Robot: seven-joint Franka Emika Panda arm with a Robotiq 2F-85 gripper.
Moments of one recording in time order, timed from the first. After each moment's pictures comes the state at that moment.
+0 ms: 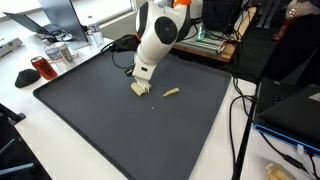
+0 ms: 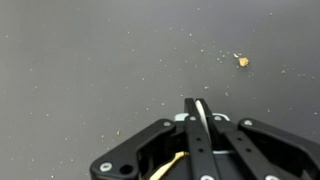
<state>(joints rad) 0.07 0.56 0.10 -1.98 -0.87 2.10 -0.48</state>
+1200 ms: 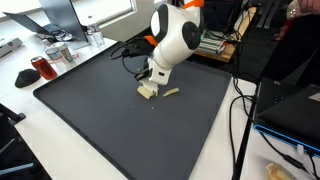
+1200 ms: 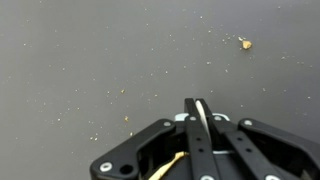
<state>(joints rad) 0.16 0.57 0.12 -1.98 -0.95 2.06 -0.47</state>
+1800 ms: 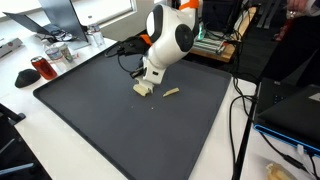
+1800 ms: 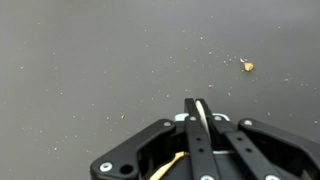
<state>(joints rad) 0.15 0.58 0.09 -1.98 -0.97 2.04 -0.47</state>
